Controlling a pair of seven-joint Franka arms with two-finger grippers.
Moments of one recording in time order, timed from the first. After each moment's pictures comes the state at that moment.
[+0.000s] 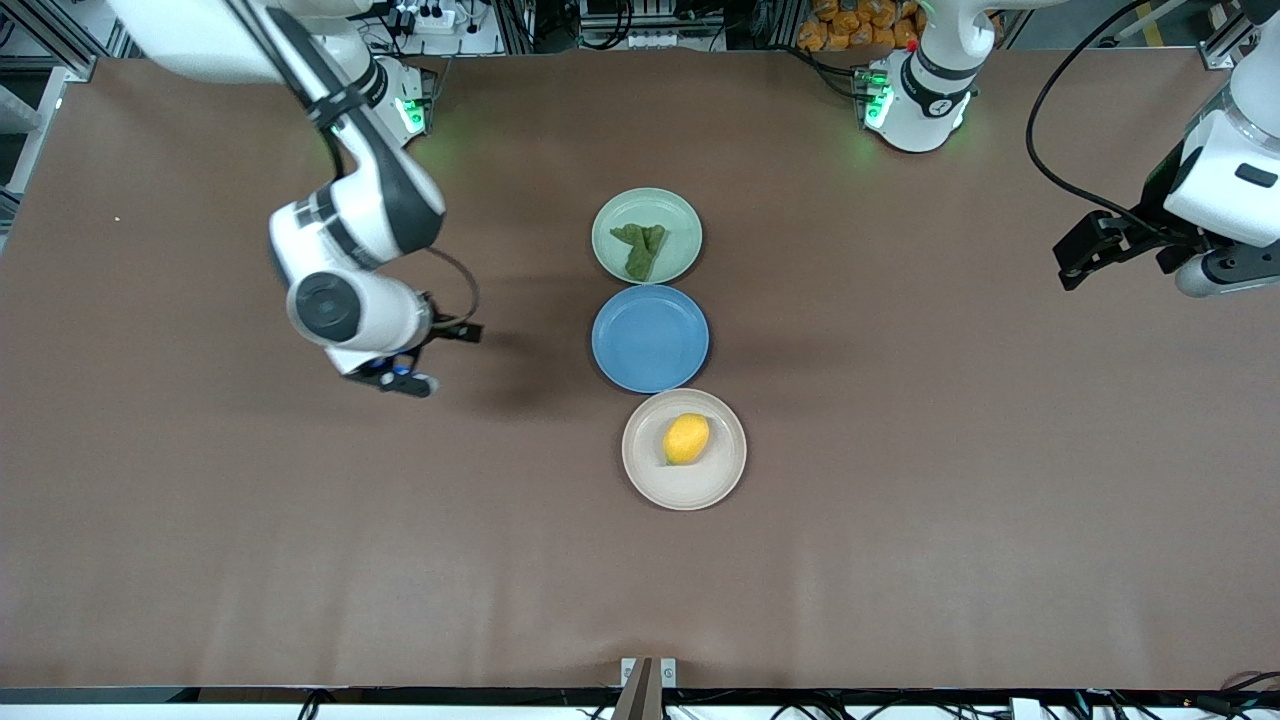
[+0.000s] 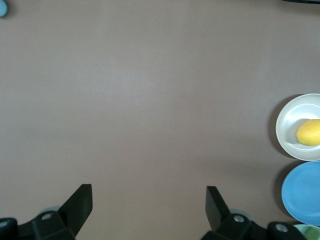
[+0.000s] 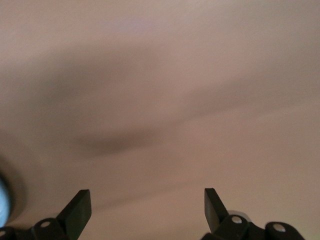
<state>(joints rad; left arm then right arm) -0.03 0.05 -0.17 -1.45 0.10 1.56 -0.33 0.00 0.36 0.35 -1.89 -0.03 1.91 0.59</state>
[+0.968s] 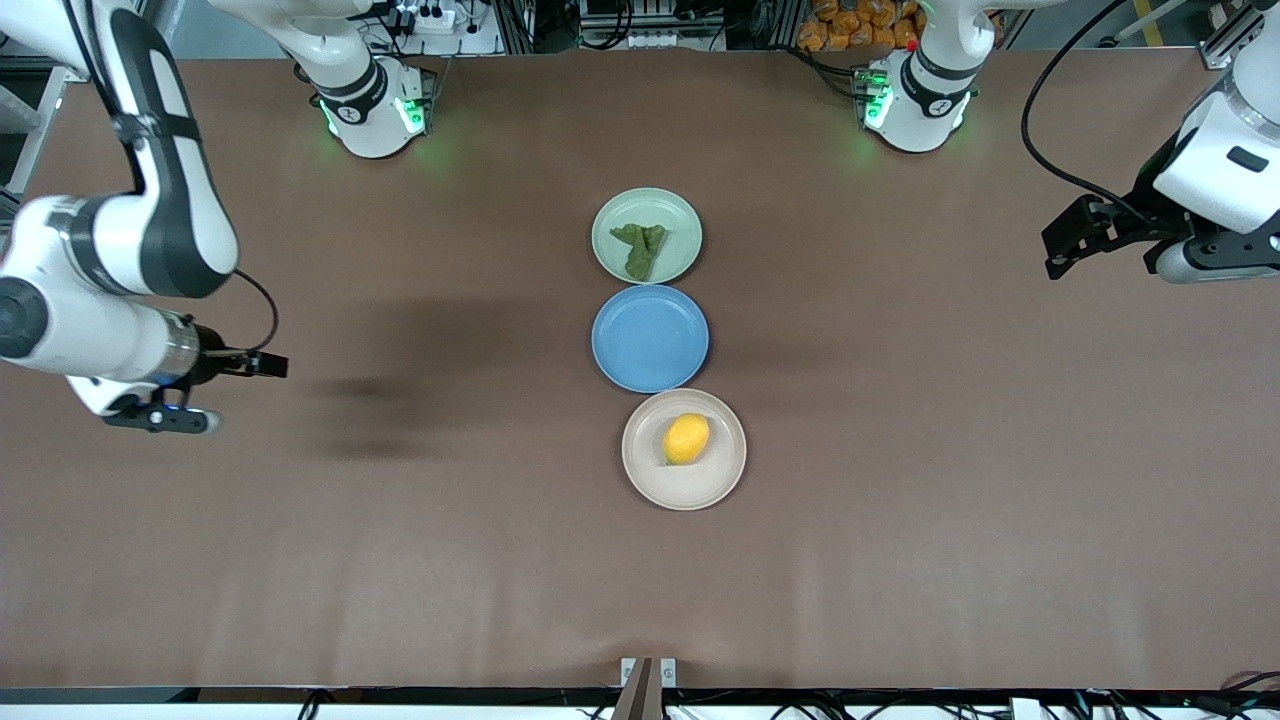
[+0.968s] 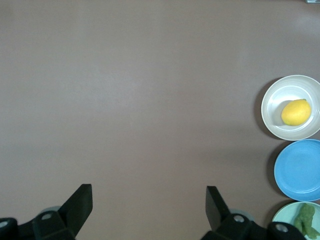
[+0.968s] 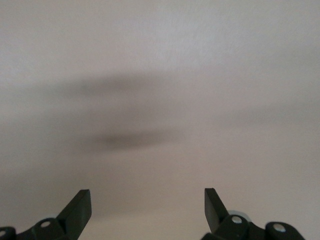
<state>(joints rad) -0.03 0.04 -0.17 -1.45 0.06 1.56 -0.19 -0.01 0.24 -0.02 -1.82 -0.03 1.91 0.09</state>
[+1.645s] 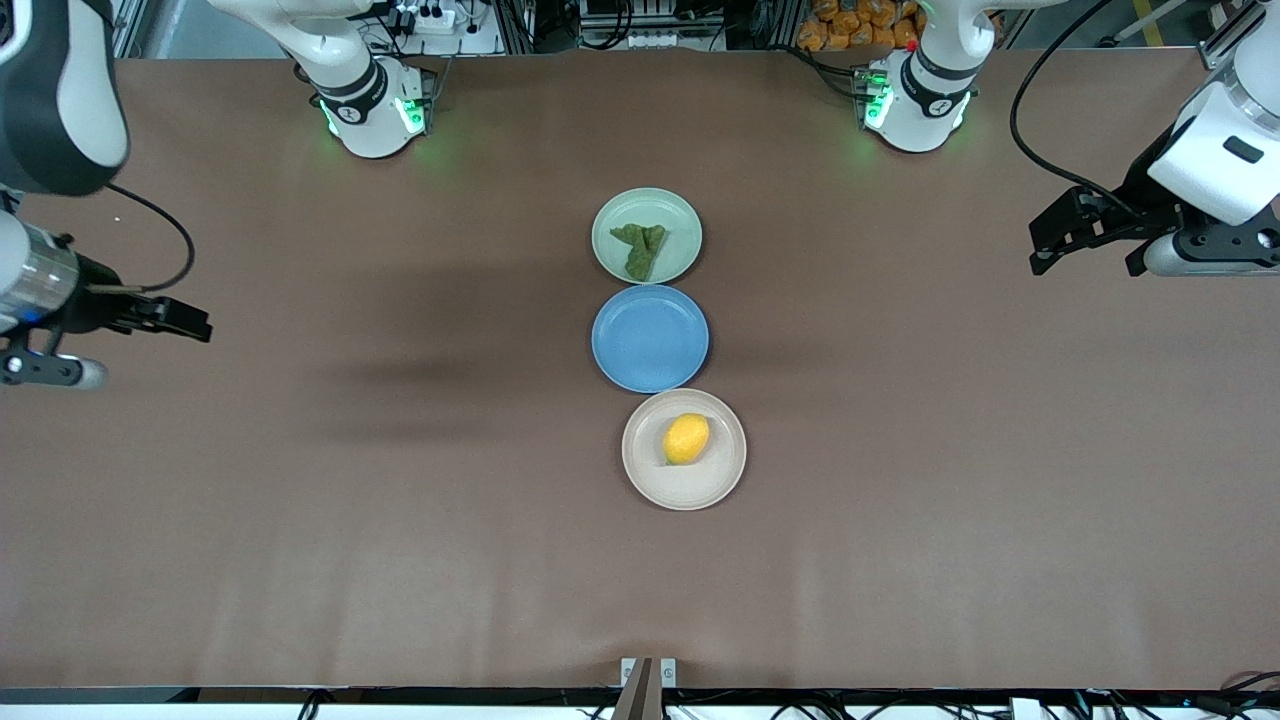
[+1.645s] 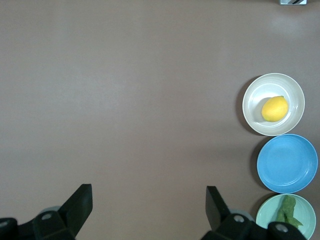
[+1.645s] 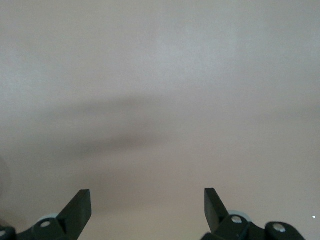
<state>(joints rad) -0.03 0.04 -0.17 -1.45 0.00 1.58 -0.18 -0.01 0.12 -0.02 -1.60 -0.03 1.64 0.08</state>
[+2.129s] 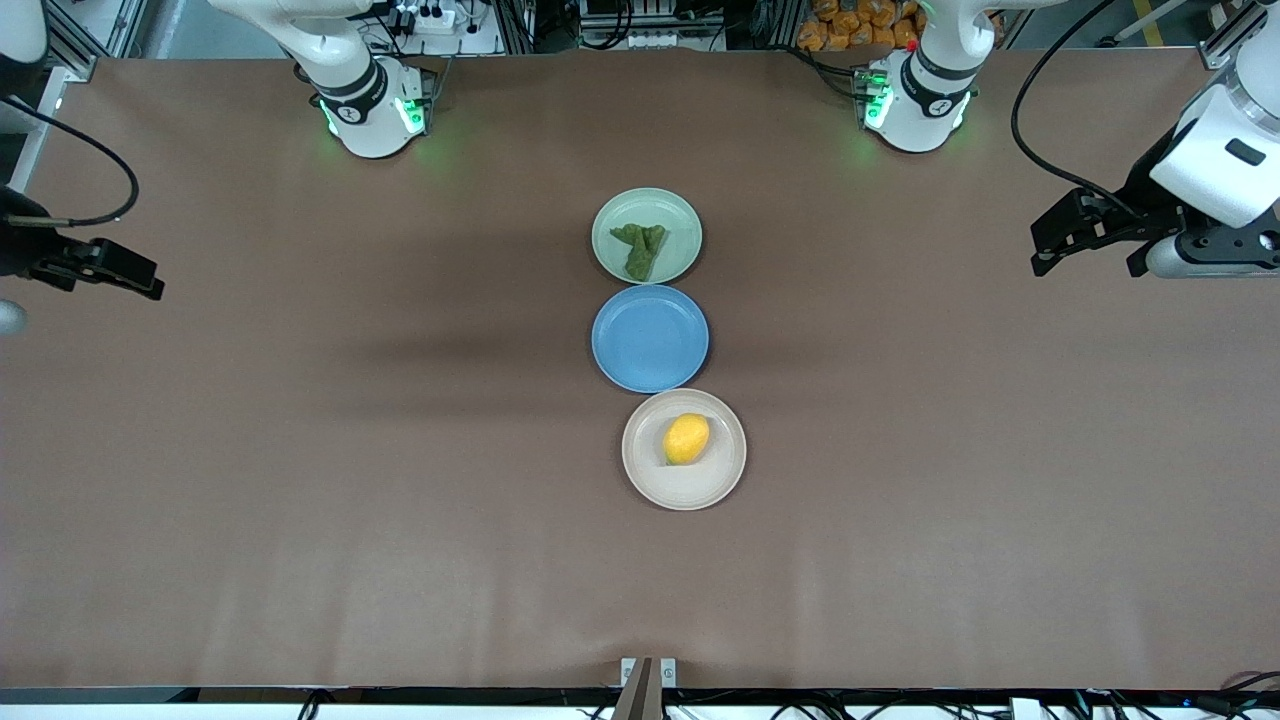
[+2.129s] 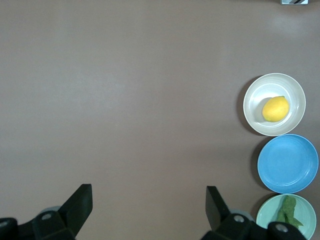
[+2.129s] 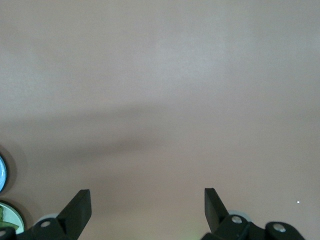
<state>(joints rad) -0.03 0.04 -0.17 -1.46 0.00 1.58 -0.18 -0.01 0.09 -0.02 -1.47 -0.03 1.50 0.08</state>
